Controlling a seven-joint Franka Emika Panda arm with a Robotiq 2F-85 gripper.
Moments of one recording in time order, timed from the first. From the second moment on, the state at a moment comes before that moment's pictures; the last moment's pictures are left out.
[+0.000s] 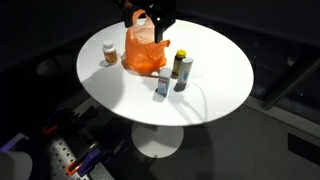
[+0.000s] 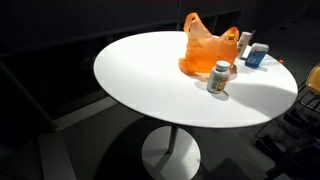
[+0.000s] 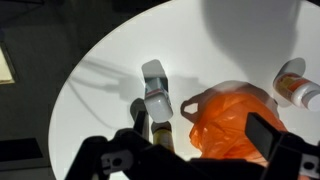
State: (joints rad) arm -0.07 -0.35 -0.23 -2.42 0.03 2.13 -0.35
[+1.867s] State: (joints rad) arm -0.09 0.11 -0.15 -2.35 0.08 2.50 -0.49
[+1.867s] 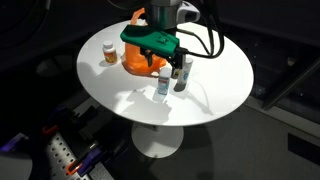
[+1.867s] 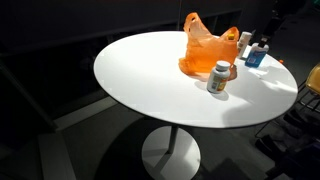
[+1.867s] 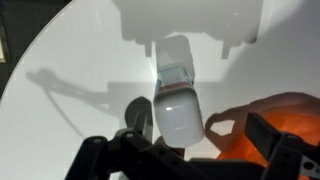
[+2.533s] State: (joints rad) arm -0.12 0.19 -0.10 -2.33 0.07 2.60 -0.52
